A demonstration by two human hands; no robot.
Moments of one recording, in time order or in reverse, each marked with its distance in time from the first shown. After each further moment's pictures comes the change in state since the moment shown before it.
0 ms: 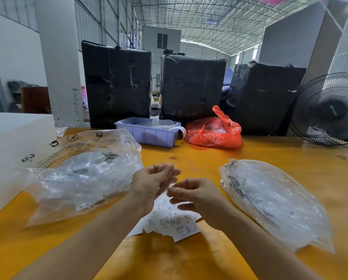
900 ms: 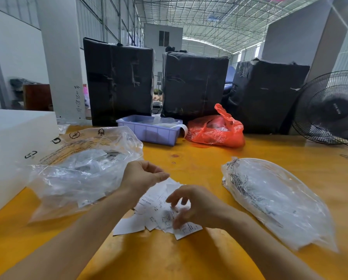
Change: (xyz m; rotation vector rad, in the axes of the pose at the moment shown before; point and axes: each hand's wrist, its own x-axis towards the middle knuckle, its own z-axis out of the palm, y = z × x) left_hand 0.015 0.004 -0.027 0.612 0.138 0.222; right_hand 0.004 0.006 -0.002 -0.900 -0.167 -0.169
